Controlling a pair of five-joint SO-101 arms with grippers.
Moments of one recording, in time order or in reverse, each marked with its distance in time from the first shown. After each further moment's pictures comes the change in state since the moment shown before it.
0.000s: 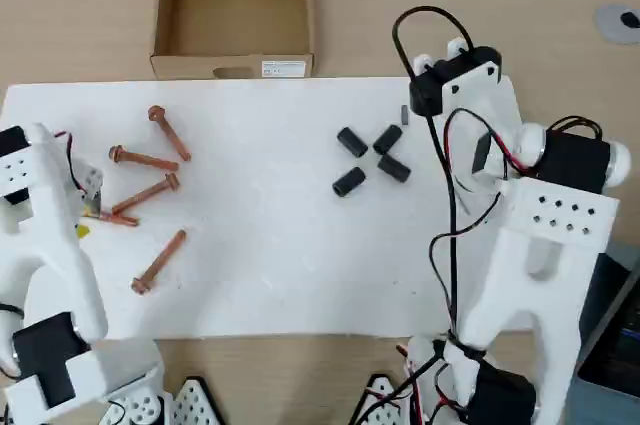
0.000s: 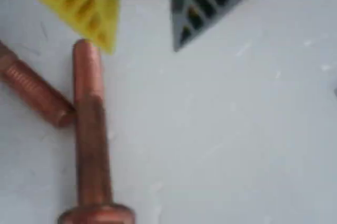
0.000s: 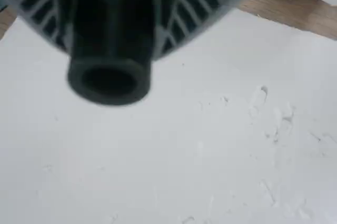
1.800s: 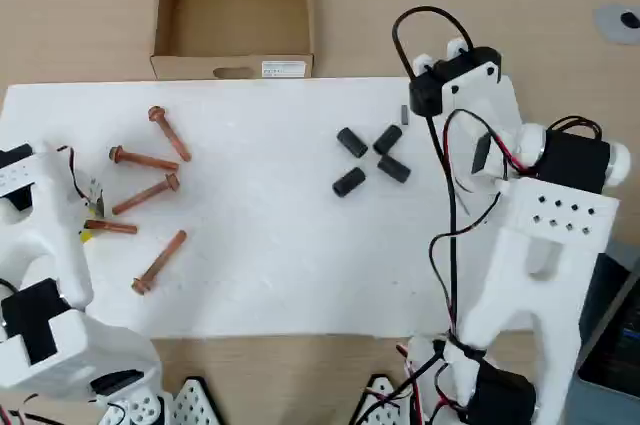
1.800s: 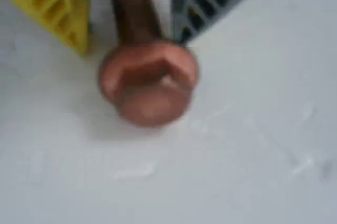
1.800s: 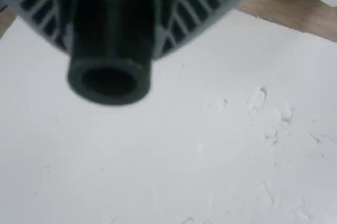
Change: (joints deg) left arm -3.2 12.6 5.7 -17.2 0.1; right arm 0.0 0.0 0.0 0.1 0.0
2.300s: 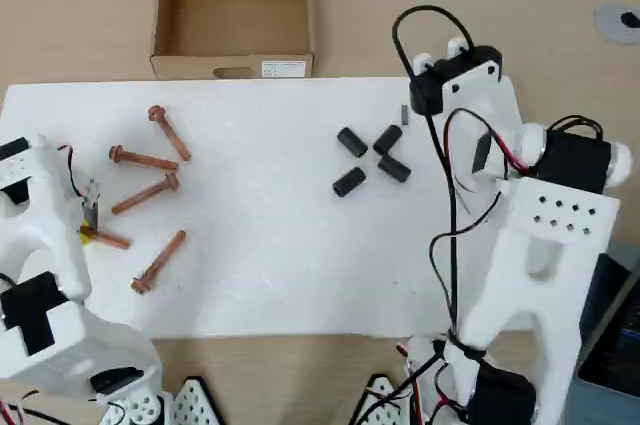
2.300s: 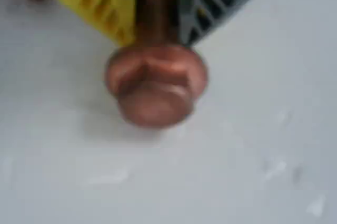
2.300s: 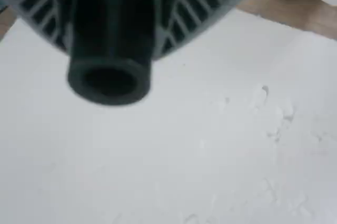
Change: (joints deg) left arm -0.2 -0.6 -4.2 7.2 -2.8; right arm 0.0 -0.2 -1.2 0.0 0.0
